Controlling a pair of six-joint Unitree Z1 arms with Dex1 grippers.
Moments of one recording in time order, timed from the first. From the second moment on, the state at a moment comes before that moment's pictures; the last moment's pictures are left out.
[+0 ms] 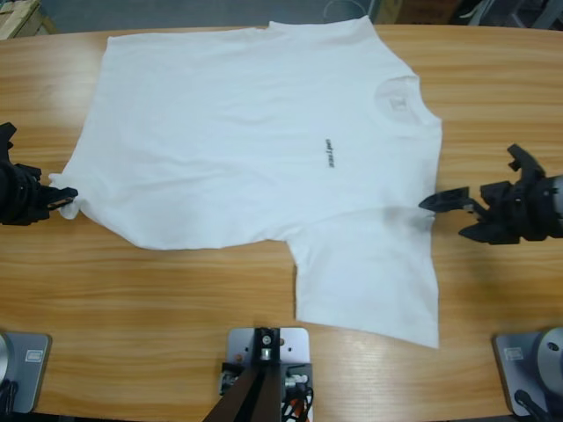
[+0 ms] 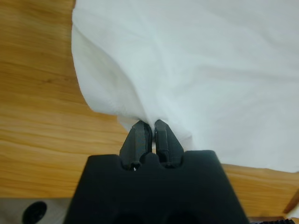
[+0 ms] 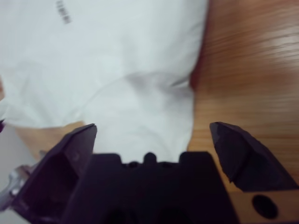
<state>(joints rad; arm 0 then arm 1) -0.61 1.45 -0.76 0.58 0.18 -0.86 0.30 1.40 -0.54 0.31 0.39 0.74</state>
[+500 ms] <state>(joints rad) -0.61 1.45 -0.76 0.58 0.18 -0.84 0.40 1.59 -0.52 0.12 0.34 0.80</state>
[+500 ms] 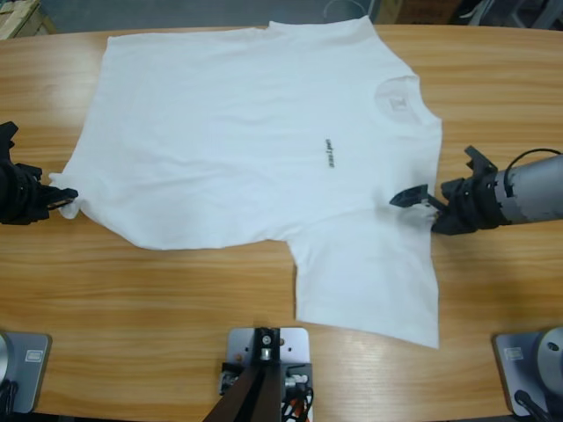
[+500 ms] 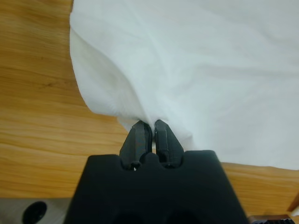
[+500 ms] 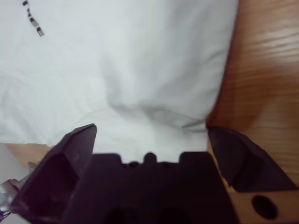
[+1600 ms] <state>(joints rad) -0.61 1.45 -0.76 0.56 0.17 -0.83 0.44 1.54 -0.50 0.19 0.32 0.71</state>
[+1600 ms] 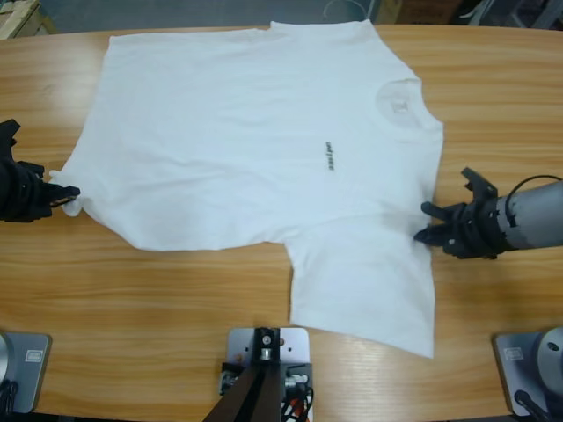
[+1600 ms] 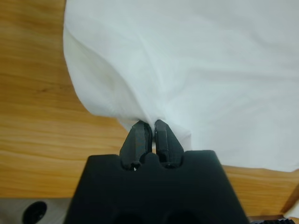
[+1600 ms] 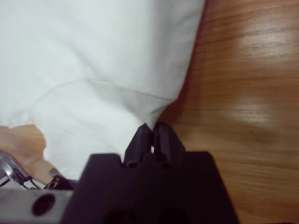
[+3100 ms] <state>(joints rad) -0.25 1.45 -0.85 0.51 0.07 -0.52 0.13 1.69 -1.15 0.72 0.38 0.21</state>
